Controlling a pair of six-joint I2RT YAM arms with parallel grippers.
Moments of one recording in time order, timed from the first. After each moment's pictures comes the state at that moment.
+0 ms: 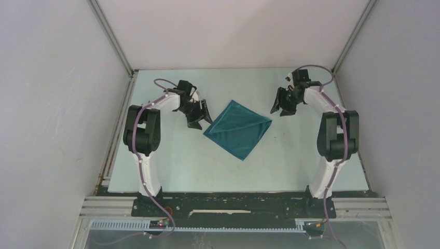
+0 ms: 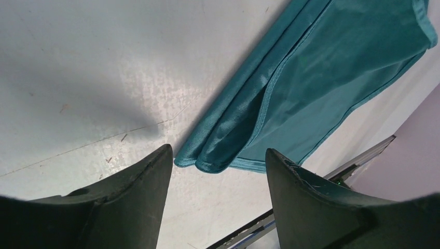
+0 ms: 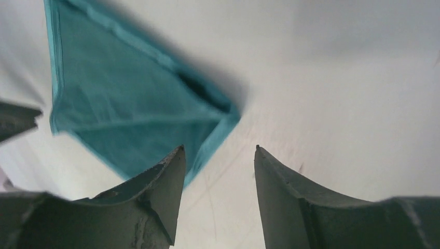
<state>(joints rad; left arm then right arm) -0.24 2.03 1.46 -0.68 0.47 -0.48 0.06 1.97 1.56 -0.71 -0.32 0.30</state>
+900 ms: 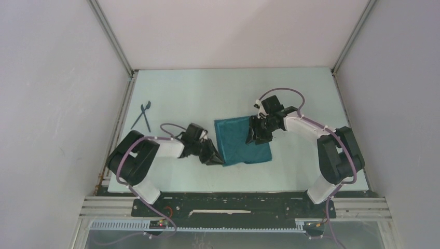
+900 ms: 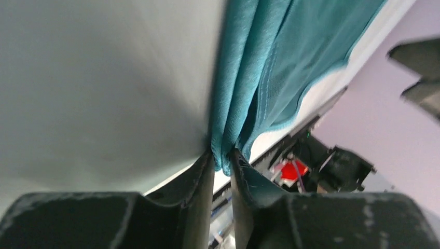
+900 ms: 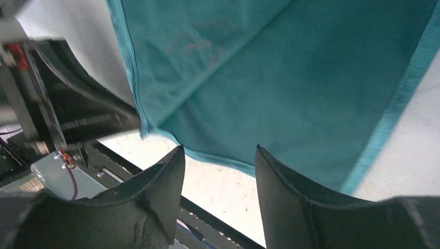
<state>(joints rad) -0.48 1.67 0.65 -0.01 0.57 -0.99 0.43 1.66 1.08 -0.55 -0.41 0.40</state>
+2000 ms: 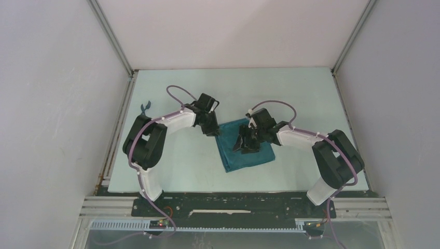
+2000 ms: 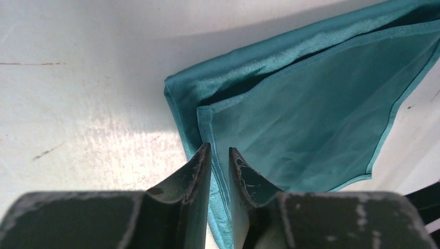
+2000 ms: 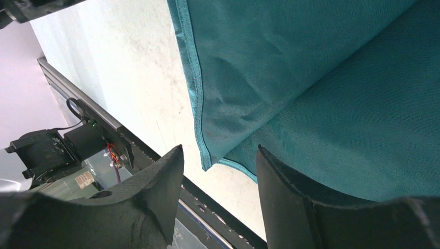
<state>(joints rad) -0.51 1.86 1.21 -0.45 0.16 -0.74 0.58 1.63 0.89 -0.23 -0.46 0.70</state>
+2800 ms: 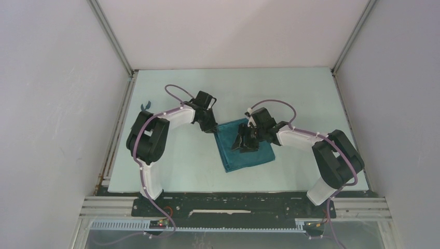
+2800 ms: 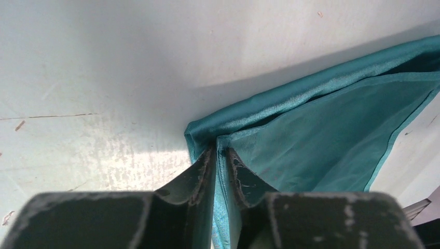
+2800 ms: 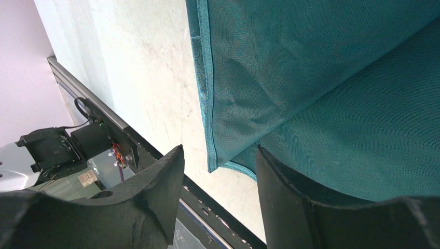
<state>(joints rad) -0.46 1.94 1.26 -0.43 0.17 -0.73 0.59 1.63 0.89 -0.19 -0.48 0.70</state>
